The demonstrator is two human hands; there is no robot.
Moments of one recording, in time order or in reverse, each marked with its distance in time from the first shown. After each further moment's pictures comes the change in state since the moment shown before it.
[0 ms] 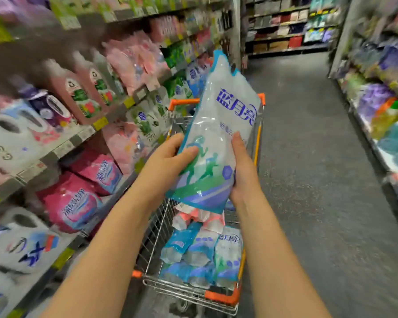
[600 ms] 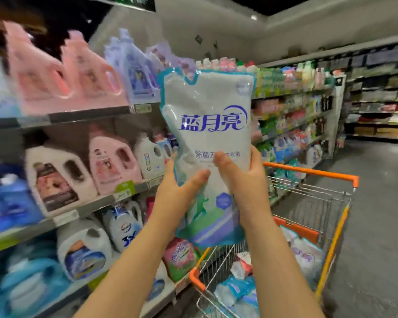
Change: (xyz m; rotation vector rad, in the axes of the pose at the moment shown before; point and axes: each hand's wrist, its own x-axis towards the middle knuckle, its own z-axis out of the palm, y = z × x) left_hand -0.181 0.101 -0.080 -0.018 0.634 0.252; right_hand -0.153 -0.002 0.196 -0.452 -0.357 -0.264
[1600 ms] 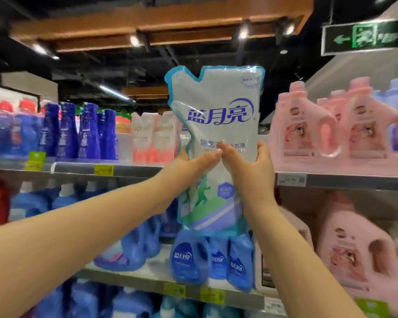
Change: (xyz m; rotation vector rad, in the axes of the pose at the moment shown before) left_hand 0.078 0.148 -0.489 0.573 0.538 -0.002; right_hand -0.009 0.070 0.564 0.334 -0.690 -0.015
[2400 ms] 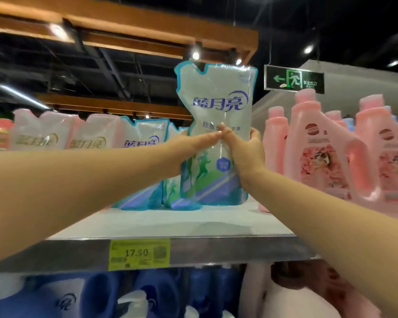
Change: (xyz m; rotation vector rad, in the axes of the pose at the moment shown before) left_hand 0.348 -0.093 -0.021 -0.223 -0.299 -0.025; right_hand 0.295 0.145 0.044 -0.216 0.198 -0.091
